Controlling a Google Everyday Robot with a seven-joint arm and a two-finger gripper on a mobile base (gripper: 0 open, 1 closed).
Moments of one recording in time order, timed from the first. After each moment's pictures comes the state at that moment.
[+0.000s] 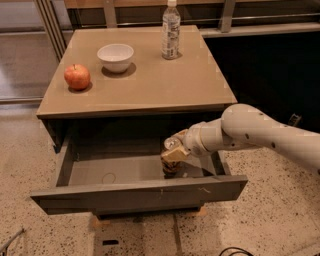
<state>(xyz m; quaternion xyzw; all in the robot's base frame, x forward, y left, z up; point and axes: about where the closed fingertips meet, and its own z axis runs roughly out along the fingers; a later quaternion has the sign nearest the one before) 0.571 -0.044 0.687 -0.50 0.77 0.20 0.35</state>
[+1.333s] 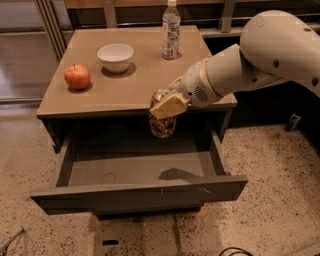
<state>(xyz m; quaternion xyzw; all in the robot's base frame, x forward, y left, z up) 0.550 -0.016 0.888 -0.52 0.74 0.22 0.36</state>
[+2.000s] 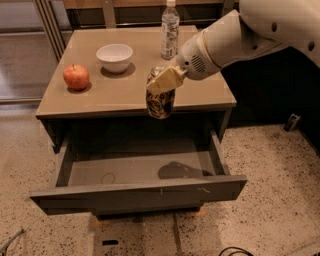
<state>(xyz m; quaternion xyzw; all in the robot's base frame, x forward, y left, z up) 0.576 -0.013 0.933 -0.49 0.76 0.23 0.35</state>
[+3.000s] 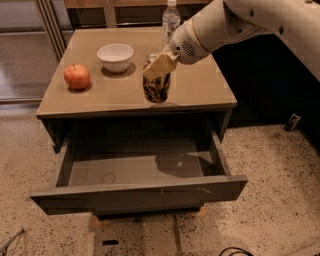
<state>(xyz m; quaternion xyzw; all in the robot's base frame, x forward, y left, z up) 0.628 -0.002 0.940 -0.50 0.76 0.22 0.36</state>
